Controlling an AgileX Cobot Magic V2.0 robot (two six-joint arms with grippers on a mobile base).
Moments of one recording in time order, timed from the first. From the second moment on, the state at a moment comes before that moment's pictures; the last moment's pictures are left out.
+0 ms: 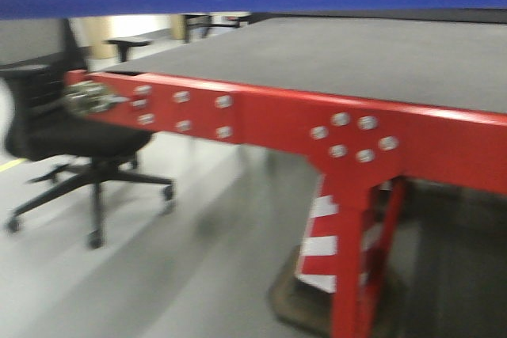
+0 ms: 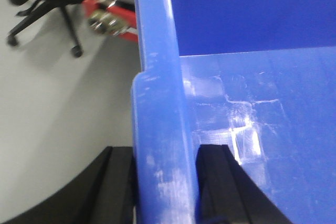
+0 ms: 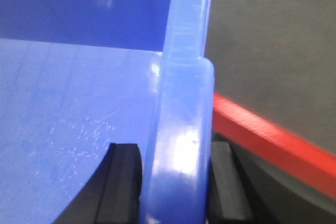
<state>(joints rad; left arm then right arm) -0.21 1.12 -1.63 0.17 1.27 -0.21 0.33 1.08 -1.59 -0.05 1.25 0.12</state>
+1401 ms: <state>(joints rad) -0.21 1.12 -1.63 0.17 1.27 -0.21 0.33 1.08 -1.59 -0.05 1.25 0.12</state>
